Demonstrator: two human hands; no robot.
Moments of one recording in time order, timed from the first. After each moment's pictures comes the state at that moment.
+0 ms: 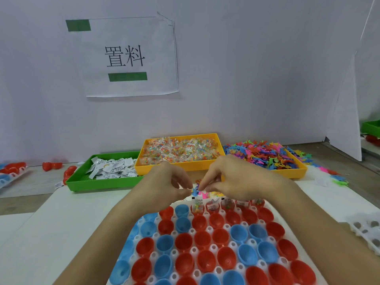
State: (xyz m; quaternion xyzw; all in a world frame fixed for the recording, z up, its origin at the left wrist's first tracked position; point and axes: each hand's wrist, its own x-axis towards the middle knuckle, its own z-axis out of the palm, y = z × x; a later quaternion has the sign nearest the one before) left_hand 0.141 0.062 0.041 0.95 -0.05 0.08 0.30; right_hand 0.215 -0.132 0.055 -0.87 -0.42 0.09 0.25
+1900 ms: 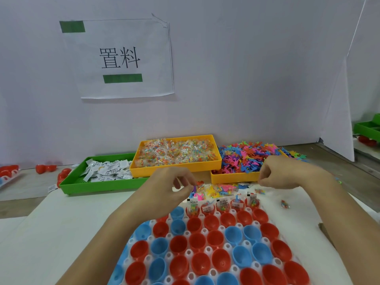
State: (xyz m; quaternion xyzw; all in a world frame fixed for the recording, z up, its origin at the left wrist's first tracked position) left_hand 0.138 0.052 0.036 0.94 -0.11 0.12 0.29; right_hand 0.286 -0.222 0.036 -0.97 -0.19 0.11 0.07
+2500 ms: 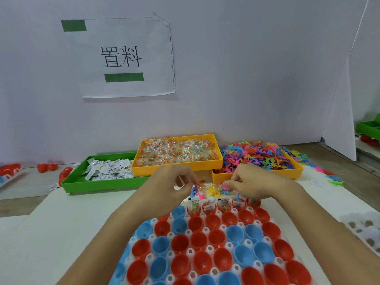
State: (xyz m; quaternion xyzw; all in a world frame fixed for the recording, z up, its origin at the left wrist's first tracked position) left_hand 0.137 0.049 0.040 0.95 -0.11 0.12 0.28; right_hand 0.265 -0.167 0.013 -0.94 -0.27 0.11 0.17
